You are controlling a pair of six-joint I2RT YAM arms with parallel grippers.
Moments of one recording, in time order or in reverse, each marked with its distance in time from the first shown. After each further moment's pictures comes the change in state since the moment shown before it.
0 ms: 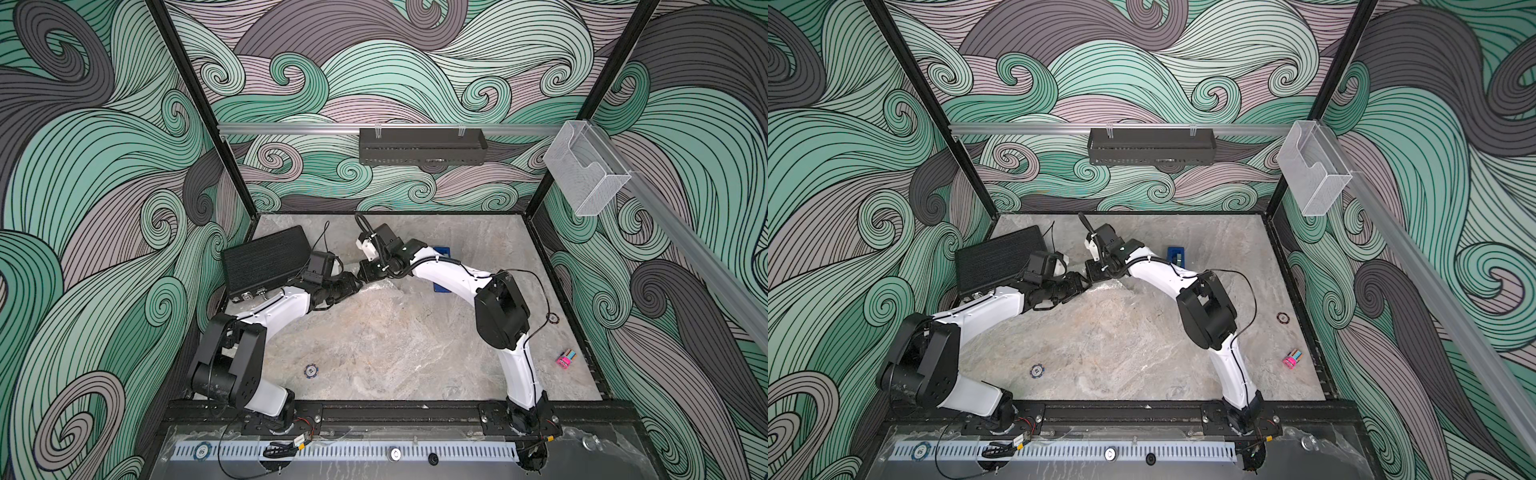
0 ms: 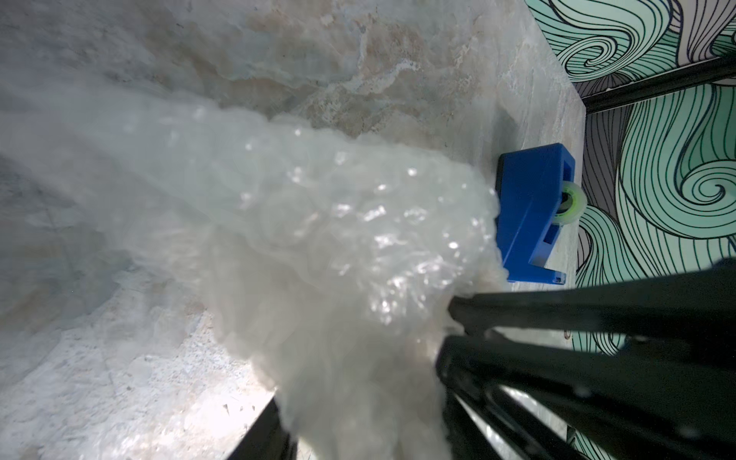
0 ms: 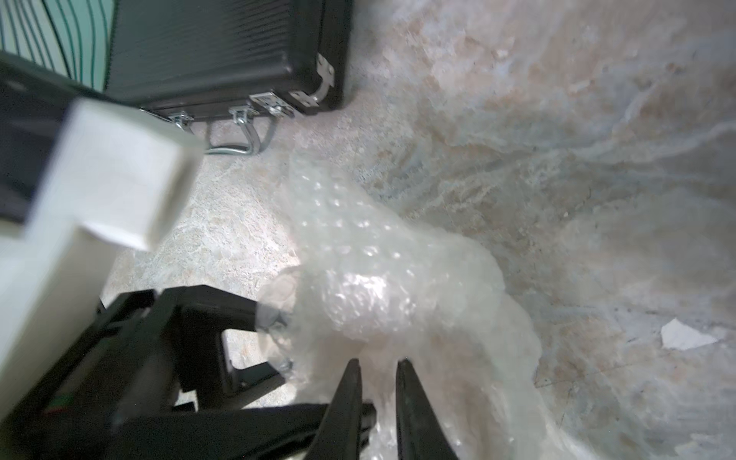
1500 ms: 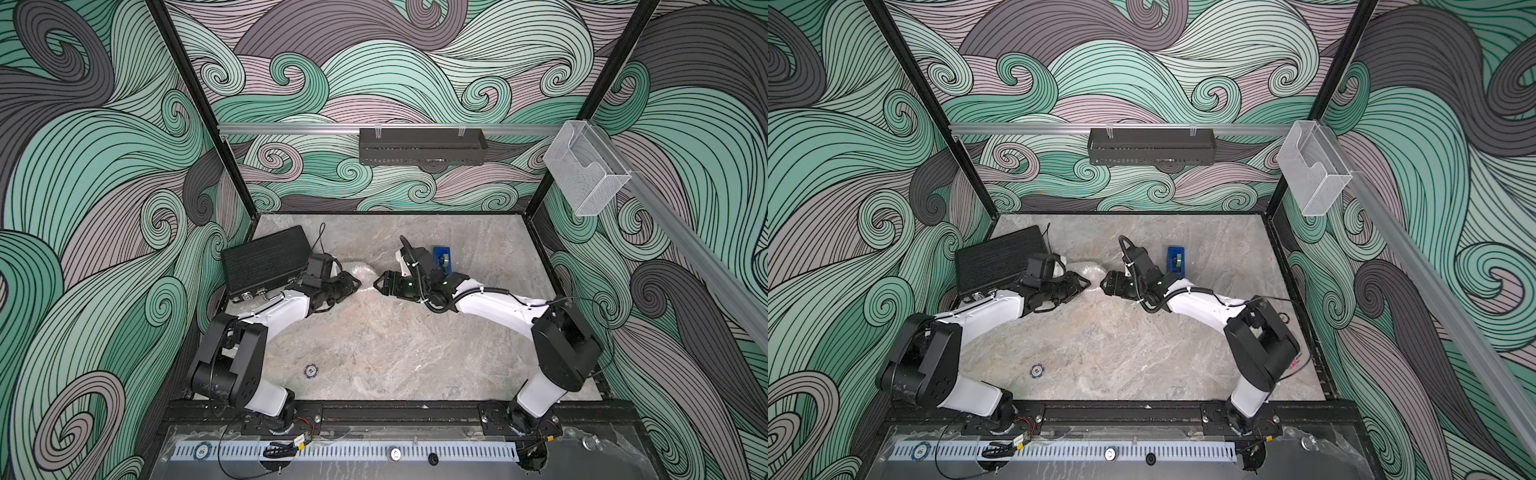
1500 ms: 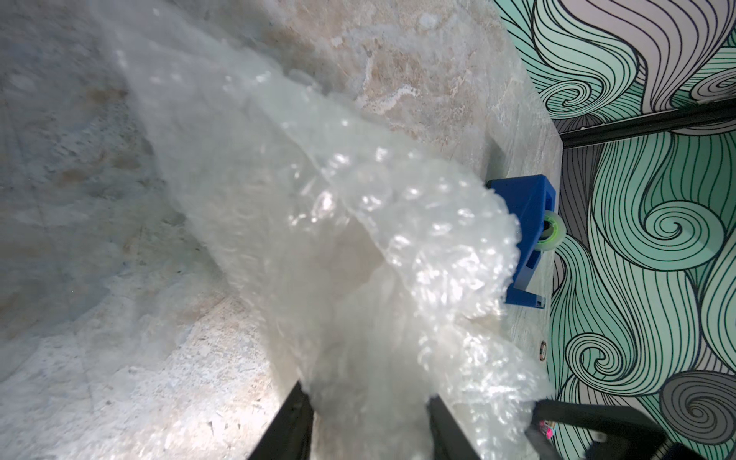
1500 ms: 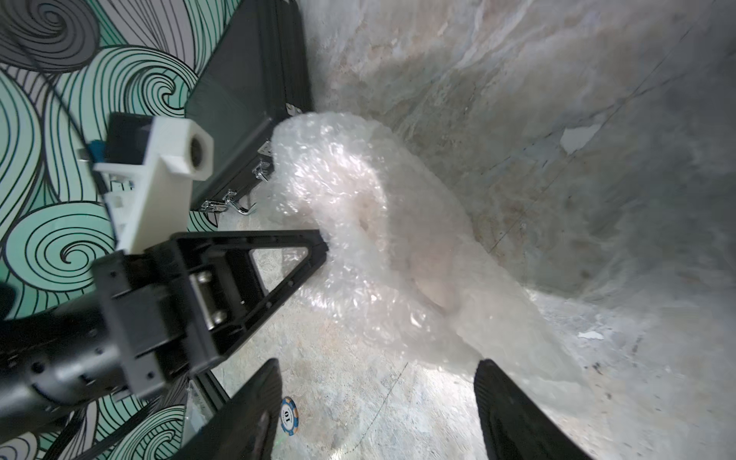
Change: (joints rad) left arm 0.006 -0.001 -0.047 0.100 0.000 -0.087; right arm -0.029 -0.507 -0.720 0.416 0.087 0.422
